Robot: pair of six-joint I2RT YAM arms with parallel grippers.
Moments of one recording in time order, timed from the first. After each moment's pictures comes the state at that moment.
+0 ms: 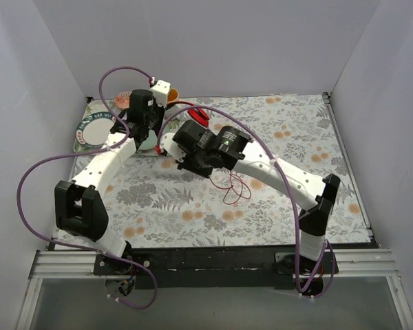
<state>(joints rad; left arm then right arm) -0.30 1.58 1.39 -0.31 -0.05 0.10 1.13 1.85 2.04 -1.15 0.10 -0.26</state>
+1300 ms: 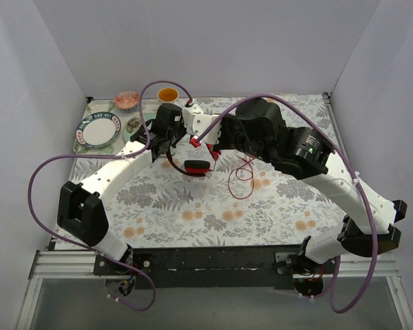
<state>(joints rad) -0.52 1.55 1.33 -0.40 -0.25 0.46 1.10 1.45 1.96 -0.93 0.27 -0.80</state>
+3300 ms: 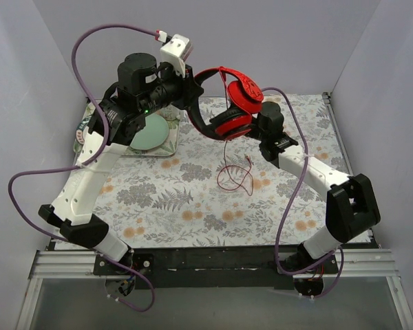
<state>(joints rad) -0.62 1.54 2.10 -0.73 0.15 -0.10 0.52 1.54 1.14 0.36 -0.64 0.02</state>
